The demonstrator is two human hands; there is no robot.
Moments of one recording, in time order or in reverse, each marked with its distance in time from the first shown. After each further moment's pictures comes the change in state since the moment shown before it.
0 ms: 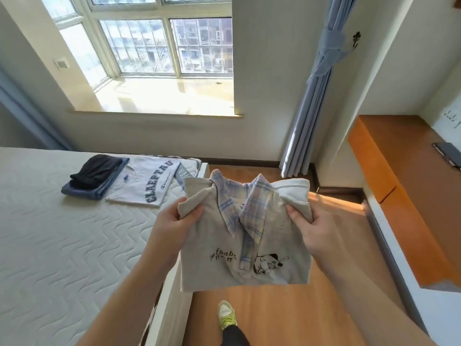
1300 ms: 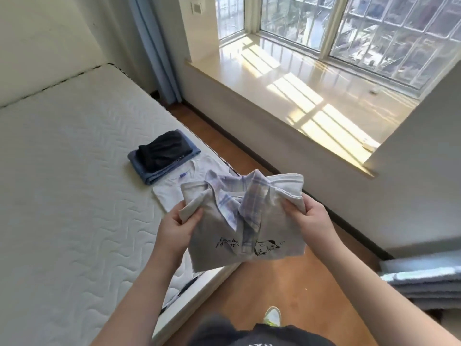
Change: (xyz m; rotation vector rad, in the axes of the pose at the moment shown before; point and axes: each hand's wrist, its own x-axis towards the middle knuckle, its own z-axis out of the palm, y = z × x) left_hand 0.444 -0.008 -0.067 -0.102 0.759 -0.063; right_hand 0.591 -0.012 0.280 -0.027 -0.816 0.029
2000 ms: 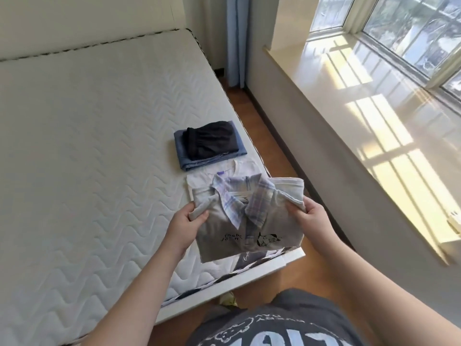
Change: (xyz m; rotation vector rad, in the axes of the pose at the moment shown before) left_hand 0.118 -0.052 -0.057 -0.002 0.271 -0.125; right_hand 0.199 0.008 0.095 -0.143 -0.279 0.090
